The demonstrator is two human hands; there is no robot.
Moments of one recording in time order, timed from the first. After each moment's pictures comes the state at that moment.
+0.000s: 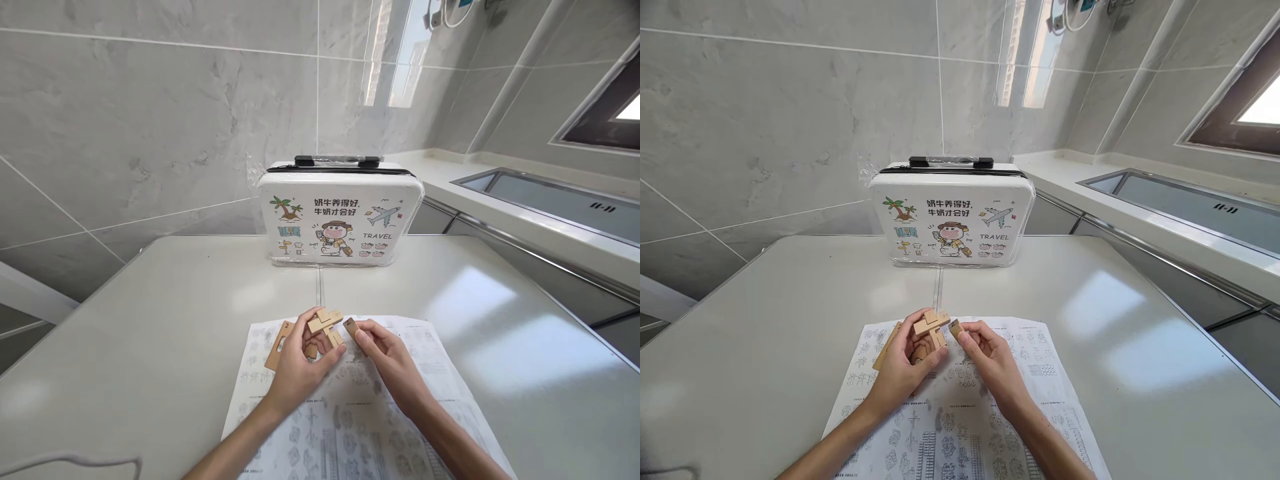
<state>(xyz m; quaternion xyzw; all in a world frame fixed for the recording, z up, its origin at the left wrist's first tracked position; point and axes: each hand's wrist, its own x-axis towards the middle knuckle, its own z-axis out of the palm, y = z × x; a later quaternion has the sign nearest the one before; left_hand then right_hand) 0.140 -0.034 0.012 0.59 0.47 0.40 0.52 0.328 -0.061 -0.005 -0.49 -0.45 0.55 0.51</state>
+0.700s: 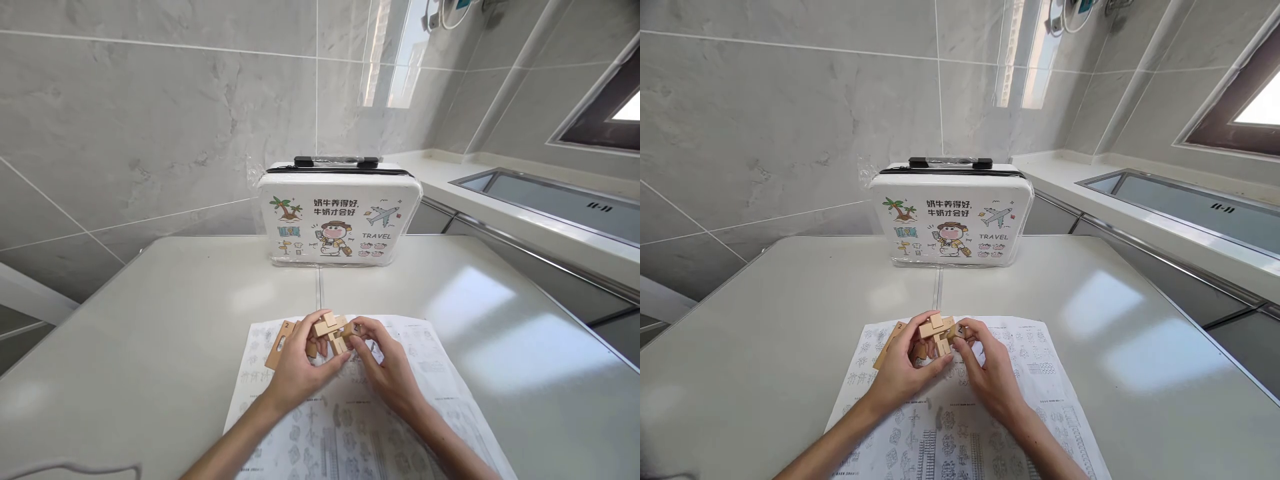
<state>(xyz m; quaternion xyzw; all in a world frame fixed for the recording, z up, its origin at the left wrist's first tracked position) 0.135 -0.033 0.010 0.69 0.51 0.33 0.39 0.322 -0.064 -0.020 -0.52 -0.60 0.33 0.51</state>
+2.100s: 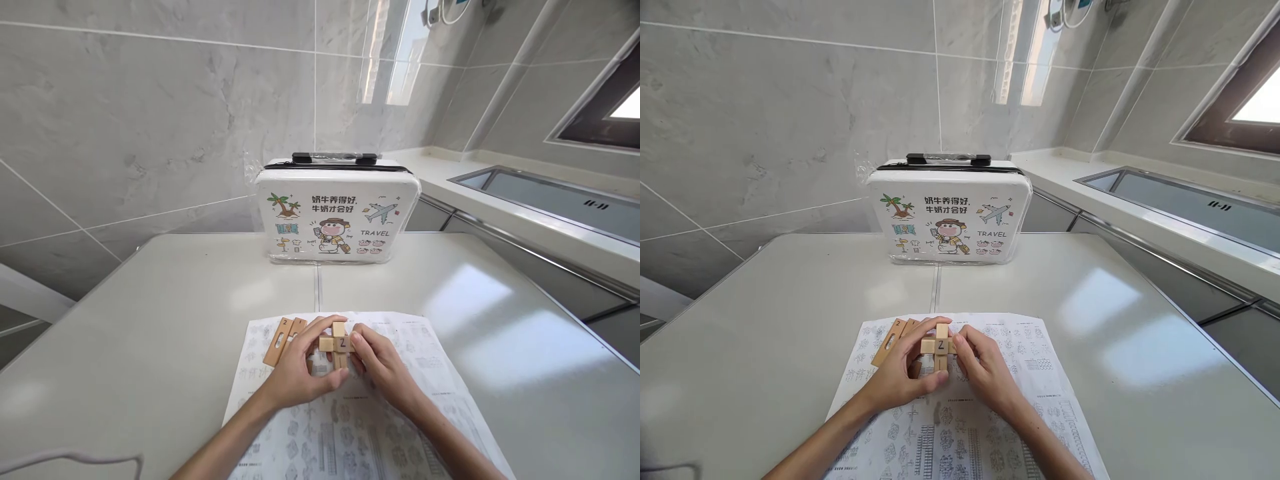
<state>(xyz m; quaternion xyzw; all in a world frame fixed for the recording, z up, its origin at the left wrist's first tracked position) 0.129 -0.029 0.013 0.70 0.34 0.31 0.55 0.326 -0.063 -0.015 -0.49 -0.58 0.47 0.45</state>
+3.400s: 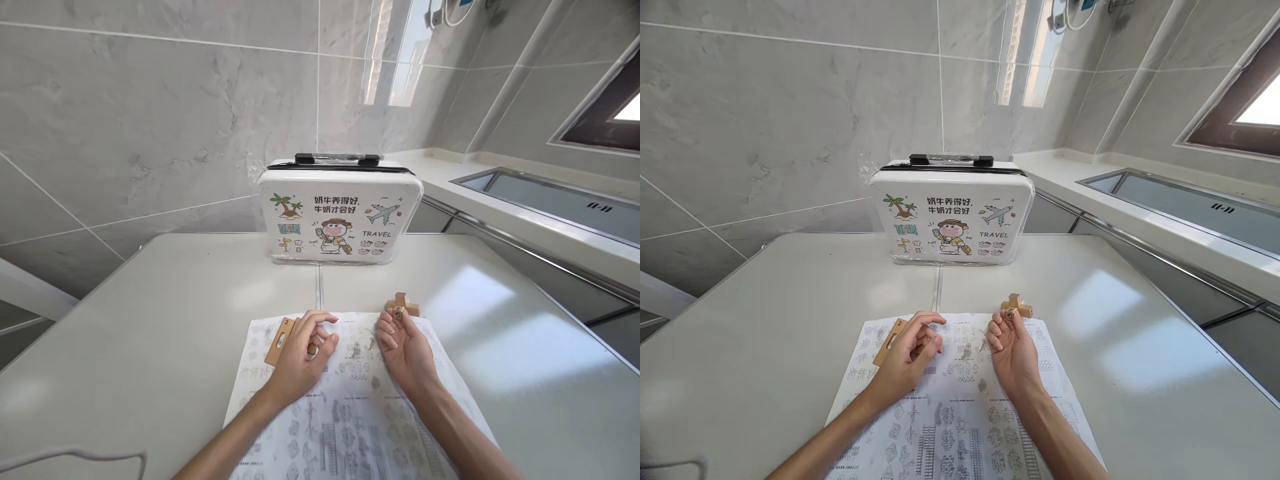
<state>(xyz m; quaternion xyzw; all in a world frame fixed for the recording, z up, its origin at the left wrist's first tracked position) 0.132 -0.028 0.004 0.69 0.42 0.34 0.48 0.358 -0.039 -0.047 -0.28 -0.06 0.64 0.71</state>
